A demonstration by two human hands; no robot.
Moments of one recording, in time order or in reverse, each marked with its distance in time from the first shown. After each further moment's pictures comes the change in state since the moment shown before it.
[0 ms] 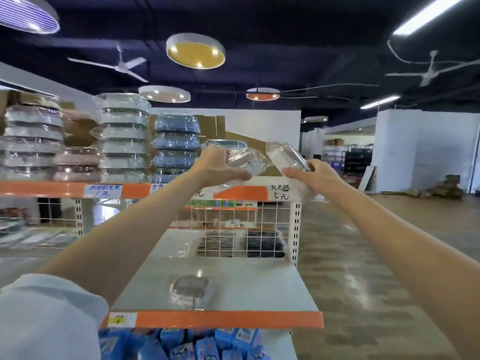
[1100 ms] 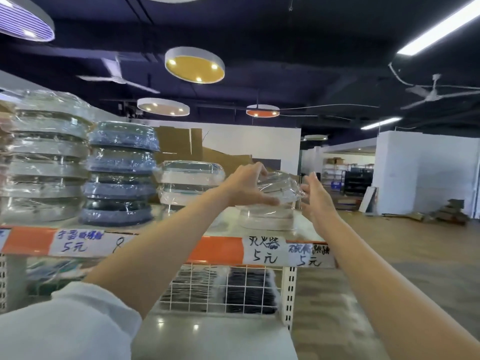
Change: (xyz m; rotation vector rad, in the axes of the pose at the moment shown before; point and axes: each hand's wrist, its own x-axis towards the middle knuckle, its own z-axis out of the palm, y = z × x) left_hand 0.188 0.017 0.125 -0.048 -0.127 0.226; right_hand 0.192 0.093 0.028 0.658 0.137 0.133
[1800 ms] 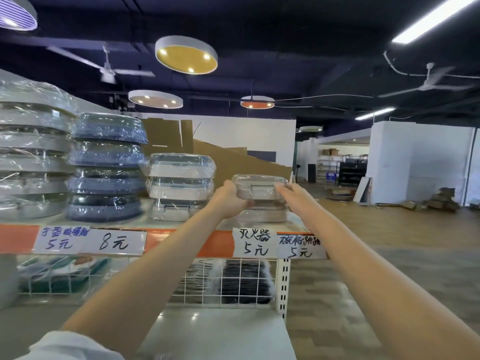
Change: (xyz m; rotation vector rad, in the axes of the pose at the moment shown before) left_hand -0.020 -0.015 0.039 -0.279 0.035 -0.444; right_hand -0.014 0.001 0.006 -0.428 -0.165 -0.021
